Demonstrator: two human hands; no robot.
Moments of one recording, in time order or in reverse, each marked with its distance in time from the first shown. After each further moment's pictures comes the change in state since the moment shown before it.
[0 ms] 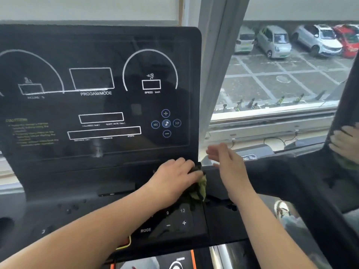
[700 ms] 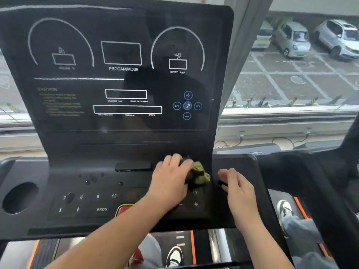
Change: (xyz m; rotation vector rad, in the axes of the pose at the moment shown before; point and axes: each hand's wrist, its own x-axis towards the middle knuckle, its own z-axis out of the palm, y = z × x) left_hand -0.059 0.035 0.011 -0.252 -0.041 -0.537; right_hand -0.073 0.067 0.005 -0.045 0.044 0.087
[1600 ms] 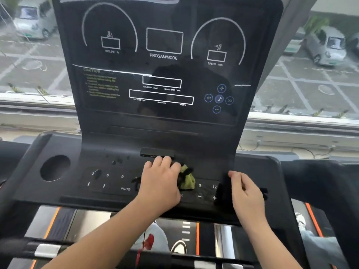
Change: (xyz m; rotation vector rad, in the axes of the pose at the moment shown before) left_hand -0.067 -0.037 -0.029 0.120 -0.131 -0.254; right_hand -0.017 0.011 0.022 -0.269 -0.081 -0.099
